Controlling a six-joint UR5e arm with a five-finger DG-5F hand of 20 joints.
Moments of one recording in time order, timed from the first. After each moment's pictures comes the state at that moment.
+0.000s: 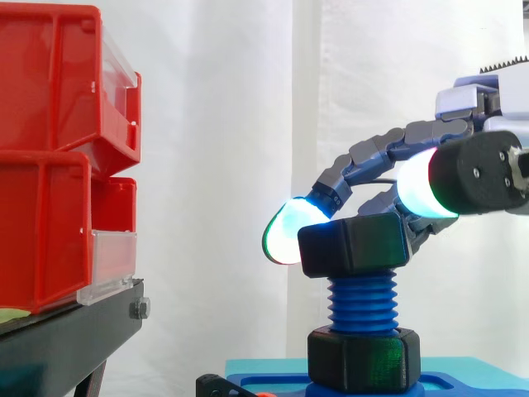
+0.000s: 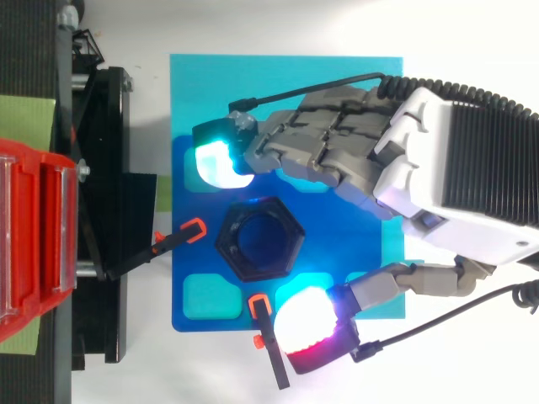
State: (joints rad) arm 0.26 -2.10 -1.43 -2.66 -1.11 -1.15
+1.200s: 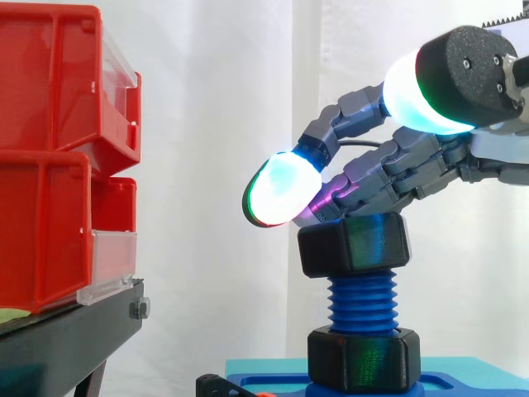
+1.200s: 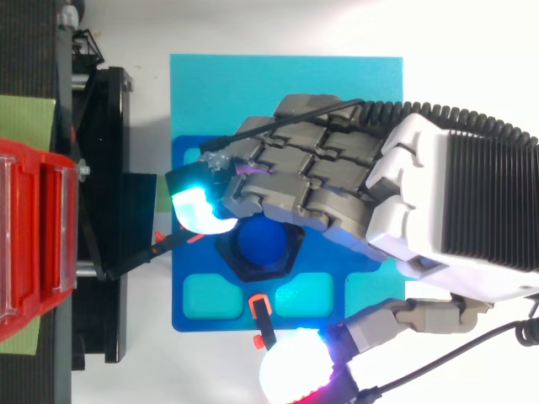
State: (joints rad) arm 0.28 -2.10 -1.41 -2.62 -1.13 -1.21
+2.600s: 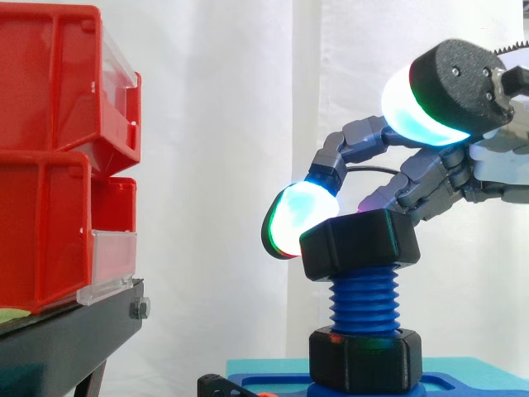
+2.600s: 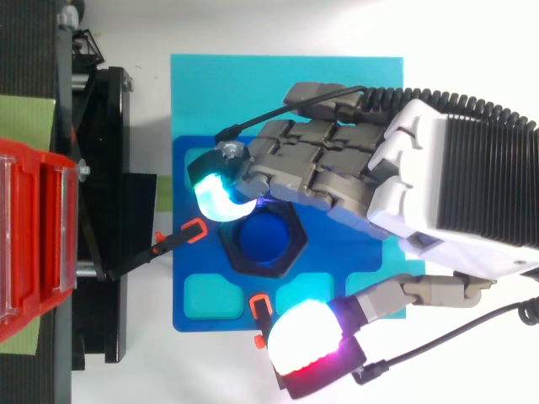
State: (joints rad) arm 0.26 -2.10 -1.41 -2.69 -1.15 -1.21
